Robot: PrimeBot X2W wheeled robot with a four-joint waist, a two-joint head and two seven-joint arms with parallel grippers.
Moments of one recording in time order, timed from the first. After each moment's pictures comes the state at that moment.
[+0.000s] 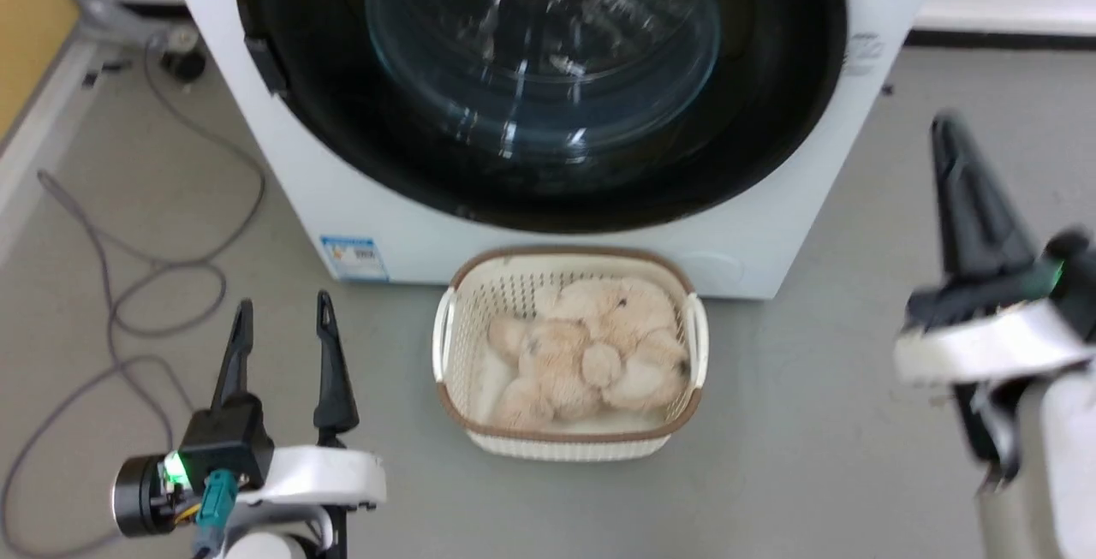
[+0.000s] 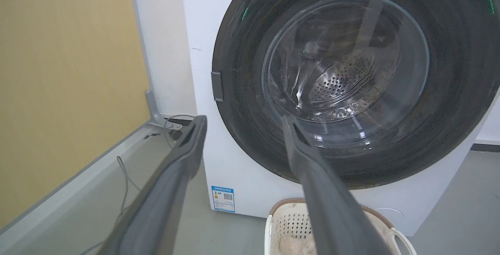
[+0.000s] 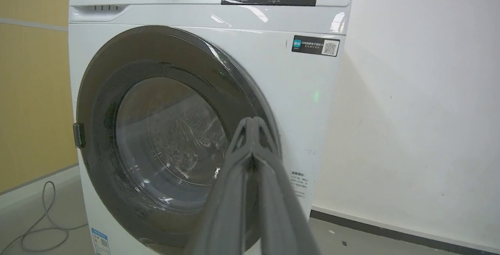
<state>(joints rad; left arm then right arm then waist) -0.09 0.05 -0.02 0.04 -0.07 0.15 -0.26 -0.39 -0.14 -0.04 0.09 0.05 0.13 -0.26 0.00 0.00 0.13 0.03</state>
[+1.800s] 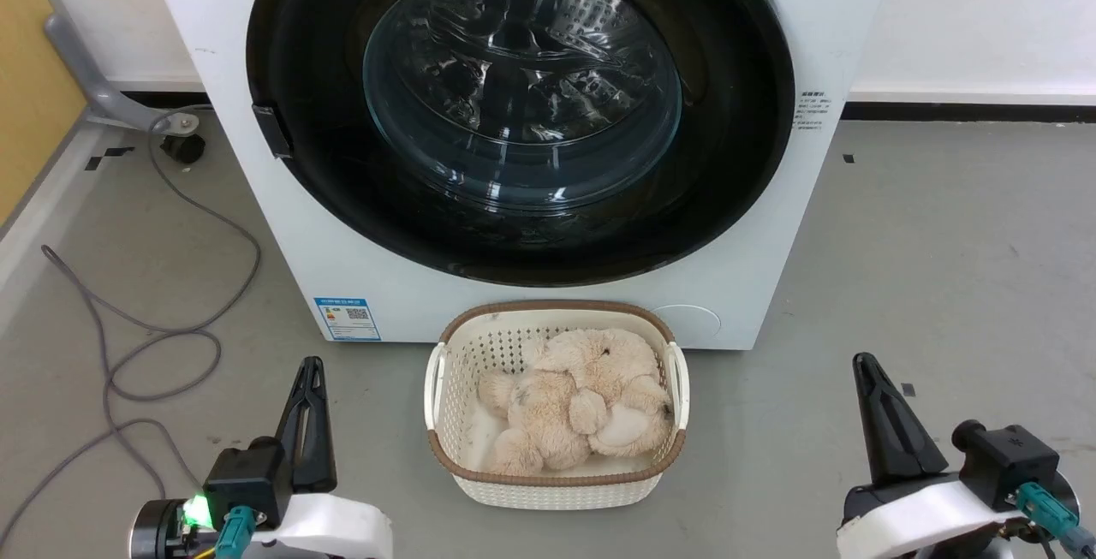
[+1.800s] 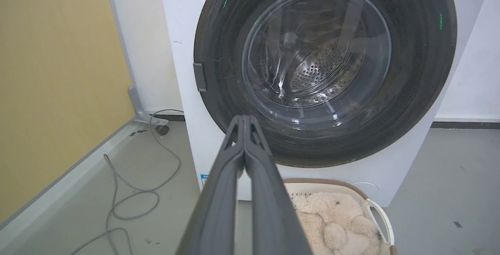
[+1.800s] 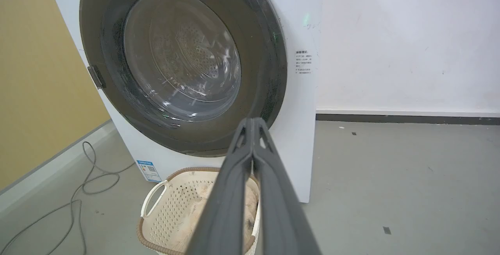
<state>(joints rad) 0.01 0.05 -0.02 0.05 -0.05 0.08 -0.21 -0.03 -0.06 0.00 0.14 0.15 0.13 -0.21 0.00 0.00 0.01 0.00</state>
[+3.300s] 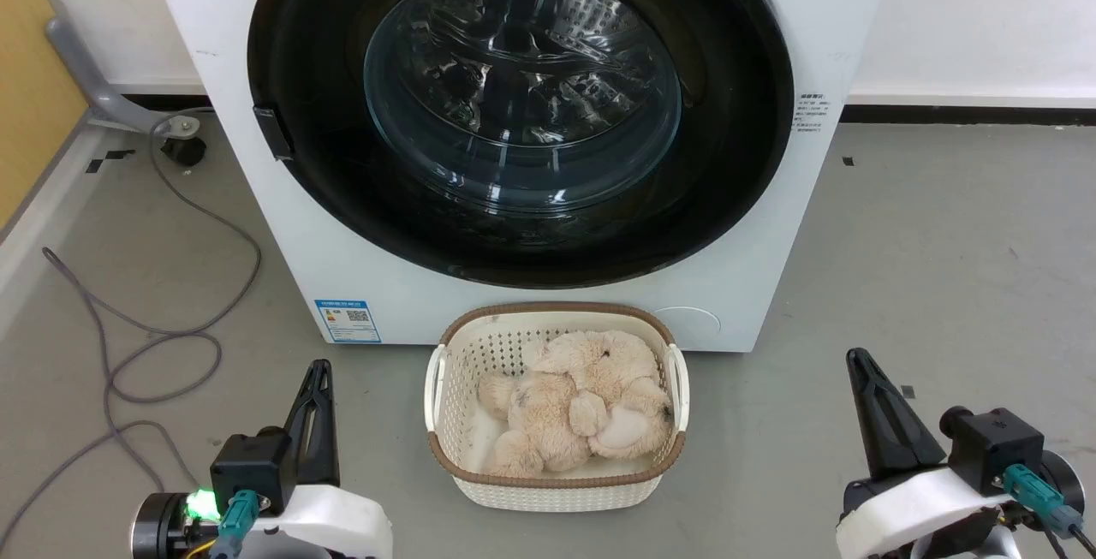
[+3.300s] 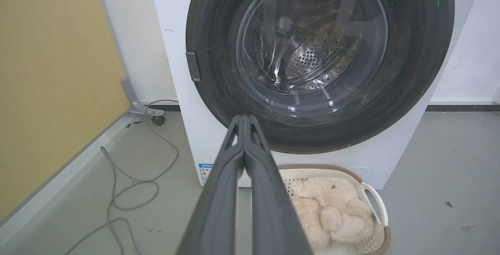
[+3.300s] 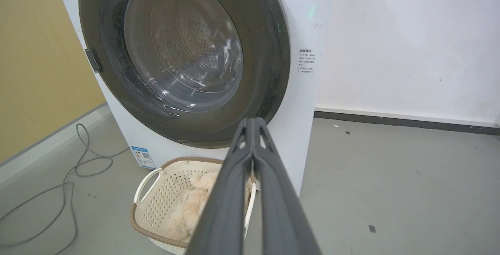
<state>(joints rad) 0.01 0.05 -0.01 0.03 -0.03 0.05 -0.12 -0.03 -0.06 0.00 0.08 0.09 0.13 -0.12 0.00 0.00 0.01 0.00</state>
